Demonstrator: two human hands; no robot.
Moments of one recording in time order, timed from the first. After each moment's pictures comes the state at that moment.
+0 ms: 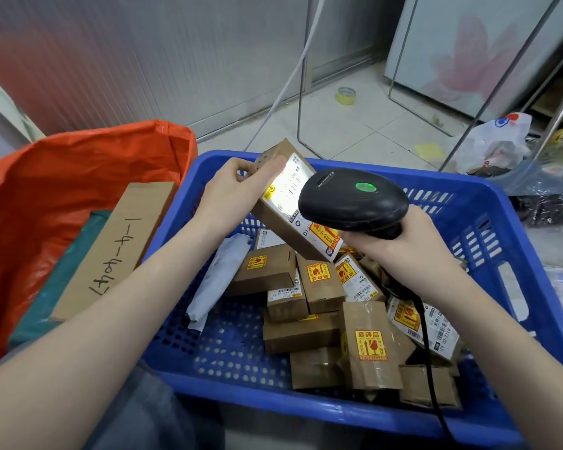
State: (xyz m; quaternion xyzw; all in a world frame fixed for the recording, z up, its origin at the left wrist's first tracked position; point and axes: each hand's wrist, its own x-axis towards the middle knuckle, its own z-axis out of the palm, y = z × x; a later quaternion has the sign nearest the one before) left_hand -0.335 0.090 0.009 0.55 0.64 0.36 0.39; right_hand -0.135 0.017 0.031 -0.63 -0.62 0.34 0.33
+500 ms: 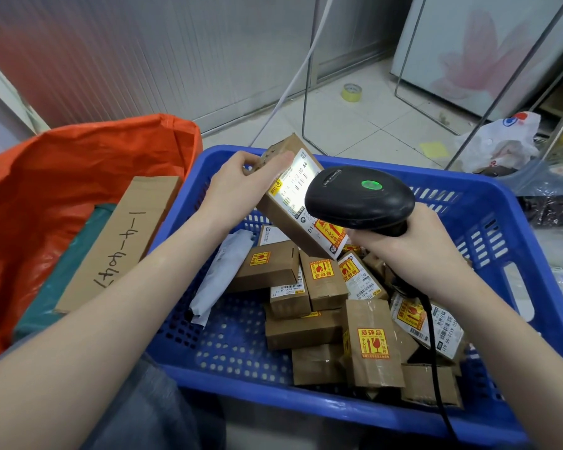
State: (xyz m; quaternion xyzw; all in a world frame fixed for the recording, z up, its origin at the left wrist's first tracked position) left_hand -0.336 0.091 0.011 0.56 0.64 0.36 0.39; right_hand -0.136 0.019 0.028 -0.63 -0.63 0.32 0.31
